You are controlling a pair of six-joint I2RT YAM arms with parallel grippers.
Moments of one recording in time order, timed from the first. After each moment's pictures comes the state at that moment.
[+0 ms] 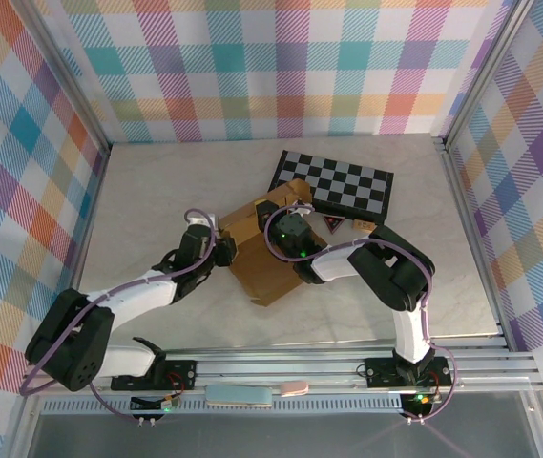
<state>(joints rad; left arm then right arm) -0.51 1.31 0.53 0.16 -0.09 -0.51 0.83 1.97 0.93 0.94 0.26 1.68</state>
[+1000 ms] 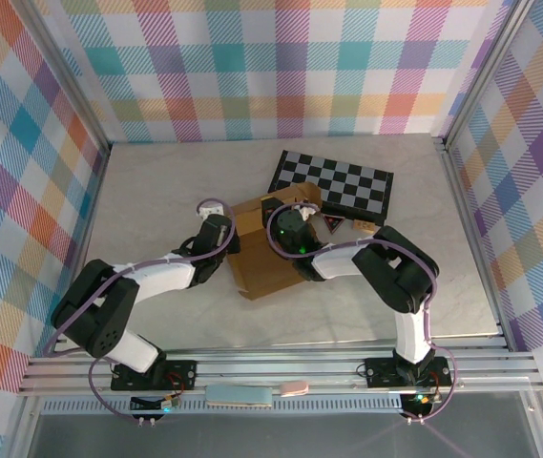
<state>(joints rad) -0.55 1.52 0.67 0.18 -0.31 -0.53 0.83 1.94 0.95 0.84 0.36 1.74</state>
